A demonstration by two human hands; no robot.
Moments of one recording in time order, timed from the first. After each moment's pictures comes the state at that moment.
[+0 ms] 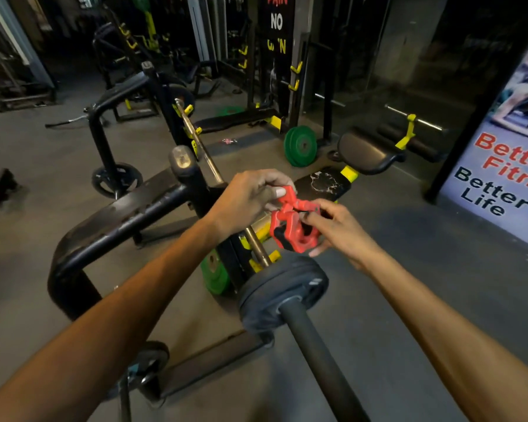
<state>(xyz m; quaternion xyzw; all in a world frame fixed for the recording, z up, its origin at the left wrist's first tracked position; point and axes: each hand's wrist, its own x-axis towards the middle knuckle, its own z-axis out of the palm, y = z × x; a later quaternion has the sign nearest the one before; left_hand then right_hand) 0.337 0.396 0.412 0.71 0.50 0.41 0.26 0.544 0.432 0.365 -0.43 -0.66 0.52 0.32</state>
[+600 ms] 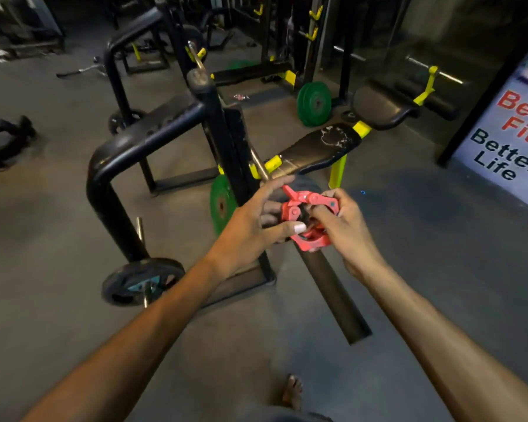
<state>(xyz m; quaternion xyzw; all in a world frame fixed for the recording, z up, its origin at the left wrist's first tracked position) 0.412 0.192 0.334 0.58 0.50 0.49 0.42 0.585 0.262 0.314 -0.43 -0.62 0.51 0.42</state>
